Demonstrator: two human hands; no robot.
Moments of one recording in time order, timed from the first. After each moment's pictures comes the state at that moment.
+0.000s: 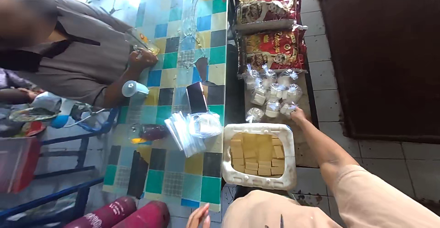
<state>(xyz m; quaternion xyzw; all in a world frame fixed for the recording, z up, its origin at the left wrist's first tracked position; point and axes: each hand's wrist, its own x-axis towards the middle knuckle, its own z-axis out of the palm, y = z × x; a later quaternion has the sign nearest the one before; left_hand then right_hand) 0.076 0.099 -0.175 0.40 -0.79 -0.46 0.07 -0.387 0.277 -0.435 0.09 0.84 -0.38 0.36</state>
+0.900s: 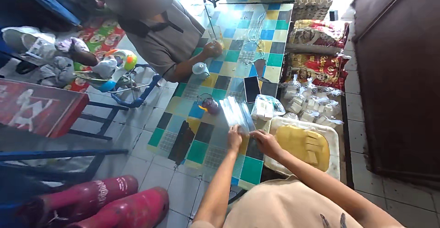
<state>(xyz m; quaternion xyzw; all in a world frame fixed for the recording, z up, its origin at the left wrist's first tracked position) -0.012 -0.079 -0.293 0.42 -0.84 -0.35 -0.04 -0.105 0.071 -0.278 -0.50 0.73 -0.39 0.25</state>
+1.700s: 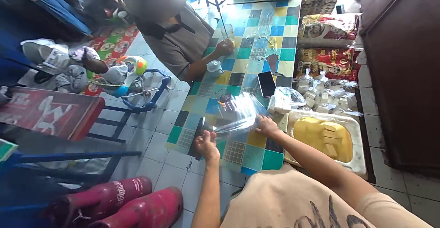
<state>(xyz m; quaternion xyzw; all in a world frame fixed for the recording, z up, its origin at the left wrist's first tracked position) 0.111 -0.141 -0.232 0.52 -0.37 -0.59 0.50 -0.095 -0.028 -0.289 -0.37 0.83 -0.14 0.39</state>
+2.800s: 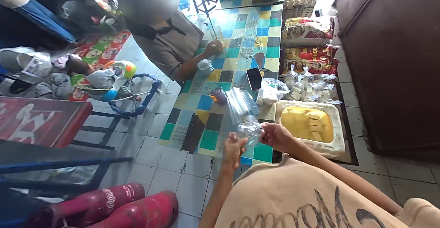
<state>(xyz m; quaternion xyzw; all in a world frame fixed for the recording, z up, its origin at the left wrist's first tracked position) 0.117 -0.029 -0.184 0.39 -0.45 -0.78 0.19 -0.024 0.080 -0.175 0.11 0.47 -0.67 0.57</state>
